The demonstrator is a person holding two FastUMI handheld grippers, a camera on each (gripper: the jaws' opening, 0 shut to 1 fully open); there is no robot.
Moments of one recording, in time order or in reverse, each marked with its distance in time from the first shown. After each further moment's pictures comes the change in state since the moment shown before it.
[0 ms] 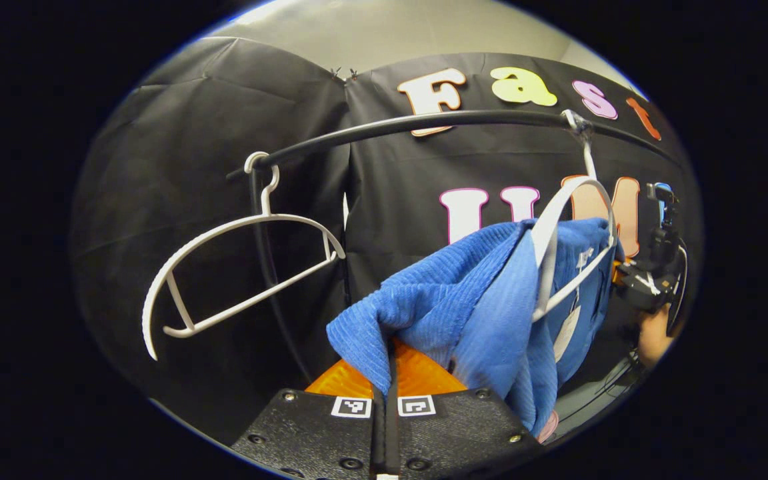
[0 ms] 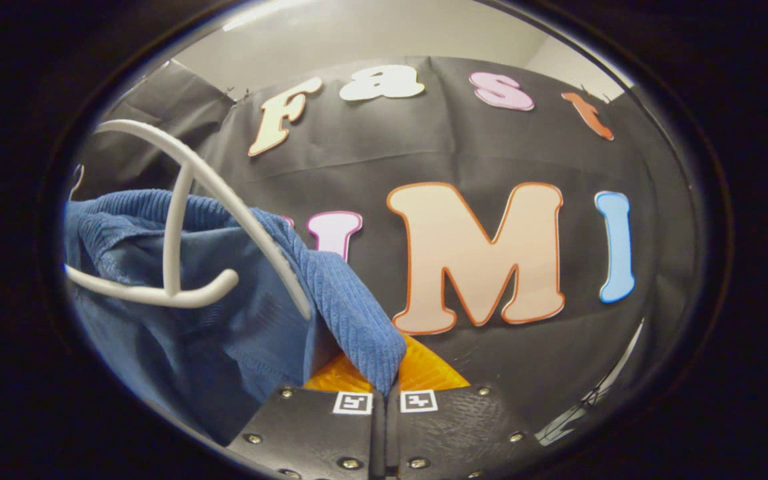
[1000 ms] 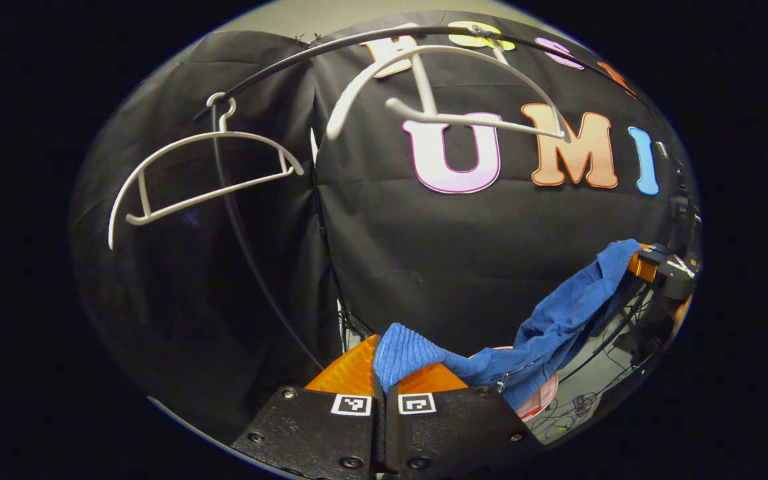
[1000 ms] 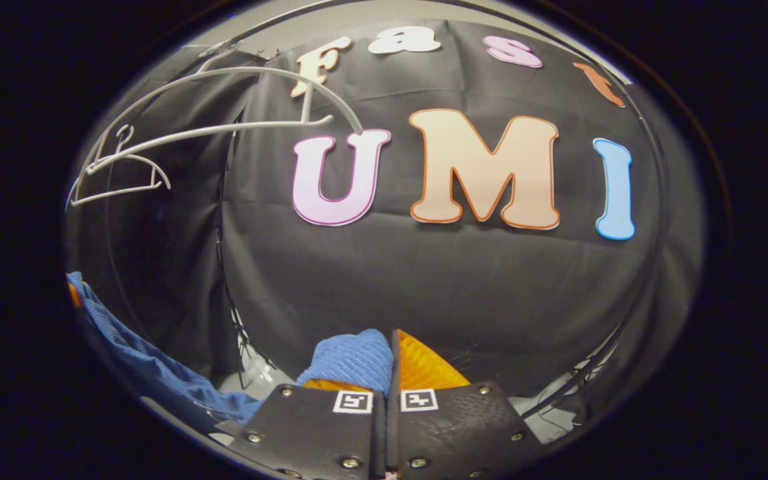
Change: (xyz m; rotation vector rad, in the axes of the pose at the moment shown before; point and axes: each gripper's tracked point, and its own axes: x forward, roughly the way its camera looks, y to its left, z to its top) left arm -0.046 -0.065 -0.117 0.078 0.233 -0.073; right arm -0.163 -0.034 -0.097 -0.050 0.300 0.140
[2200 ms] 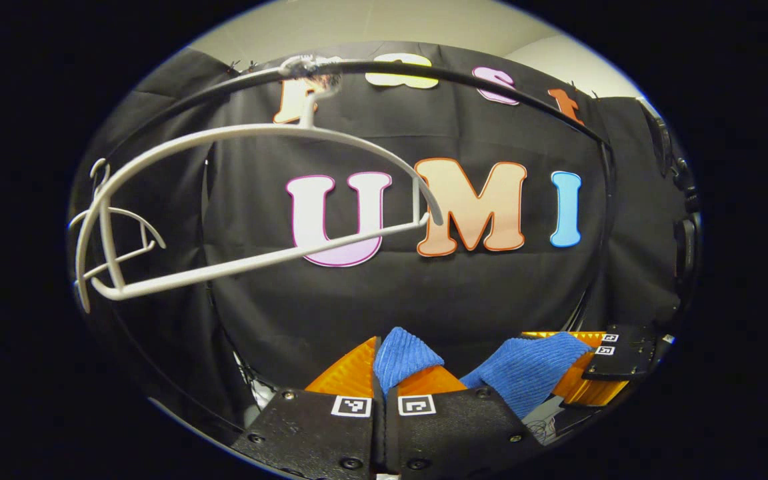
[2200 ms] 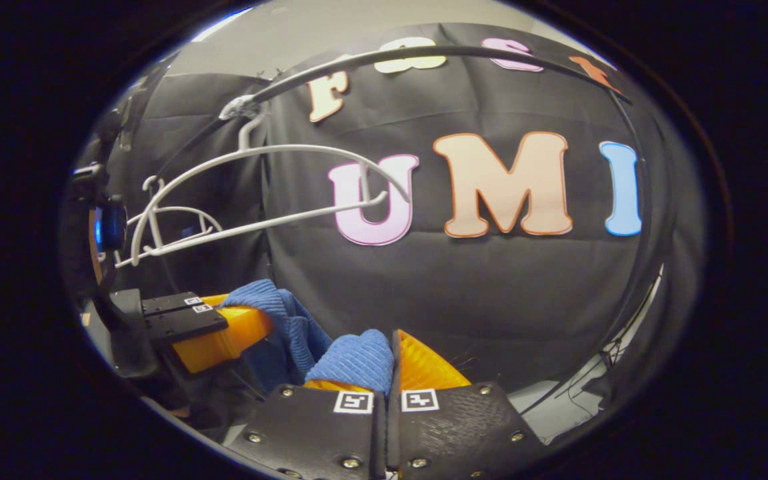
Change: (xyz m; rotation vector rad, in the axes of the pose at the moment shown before) left arm 0.031 -0.200 0.109 -0.010 -0.204 -0.397; right arm -0.069 0.055 0.051 0.116 0.062 0.108
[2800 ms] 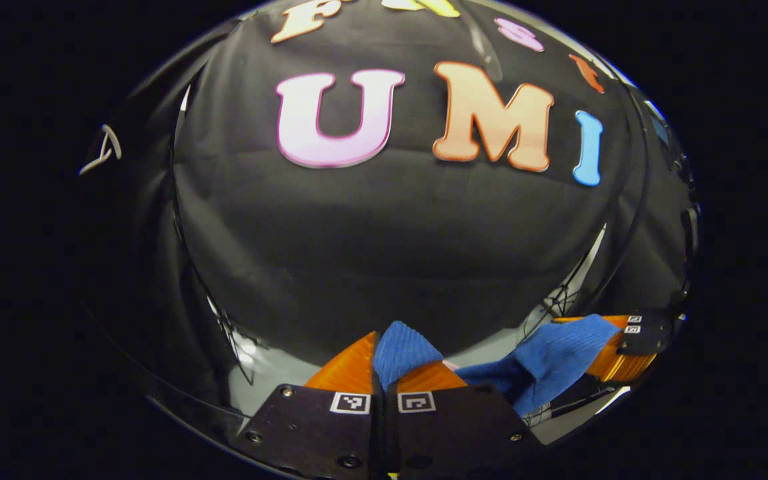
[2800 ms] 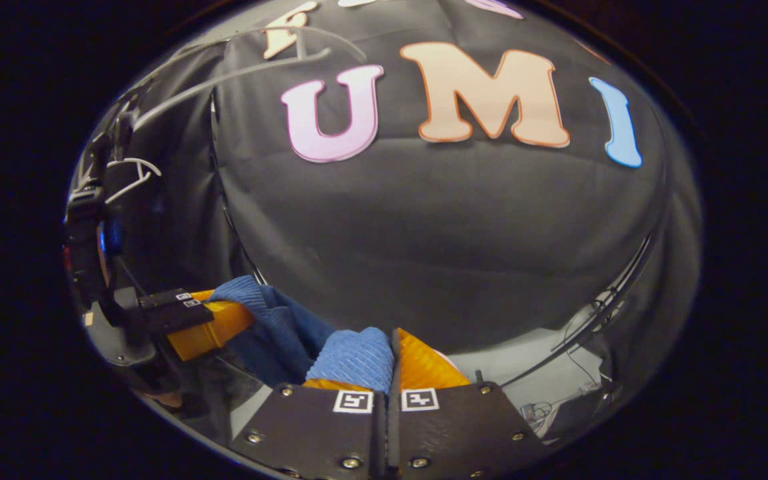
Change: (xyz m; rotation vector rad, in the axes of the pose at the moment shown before) left arm 0.074 0.039 -0.163 -0.068 0.345 -0.042; right arm 0.078 -0.032 -0.140 0.036 0.329 -0.120
